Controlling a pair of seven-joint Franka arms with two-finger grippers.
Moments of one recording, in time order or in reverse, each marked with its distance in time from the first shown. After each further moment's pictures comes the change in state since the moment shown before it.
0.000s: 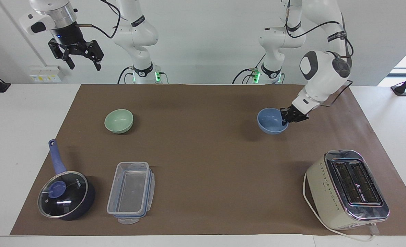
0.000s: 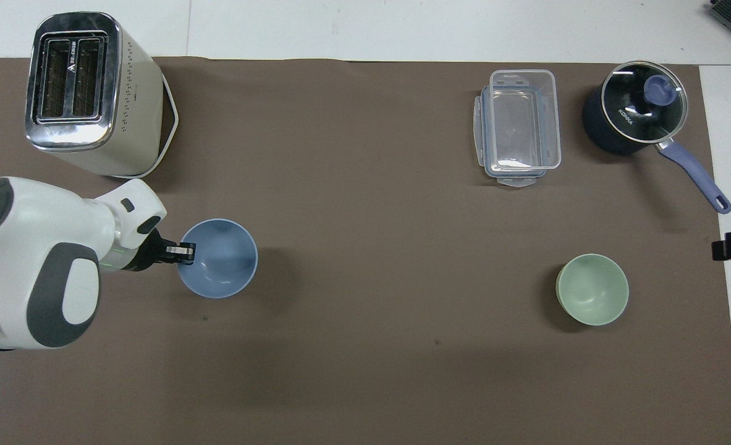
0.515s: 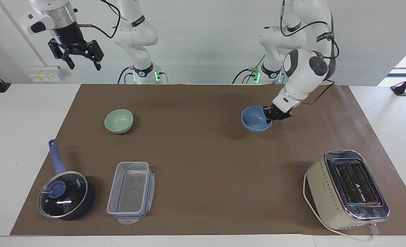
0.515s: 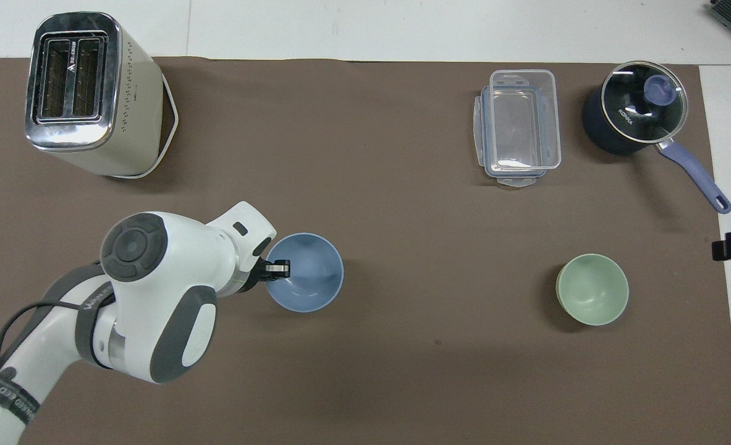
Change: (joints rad) left arm -0.292 0.033 -0.002 -0.012 0.000 0.131 -0.355; right arm 0.000 0.000 0.000 0.000 0.000 0.000 0.000
